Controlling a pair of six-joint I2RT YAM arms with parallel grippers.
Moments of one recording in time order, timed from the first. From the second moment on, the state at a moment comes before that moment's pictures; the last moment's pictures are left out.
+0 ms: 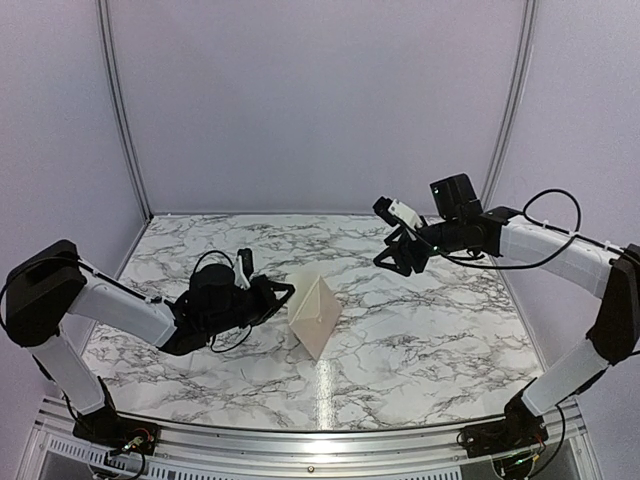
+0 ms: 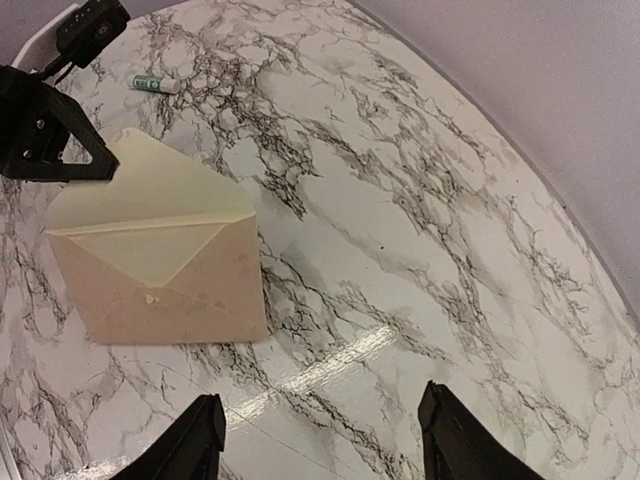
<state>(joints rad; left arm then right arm) -0.89 1.66 0.67 0.77 -0.03 -1.09 0.49 1.47 1.18 -0.42 -0.40 -0.41</state>
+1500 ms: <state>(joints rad) -1.05 1.36 0.96 -0.38 -0.59 -0.84 0.56 1.54 1.15 -0.44 -0.44 -0.47</state>
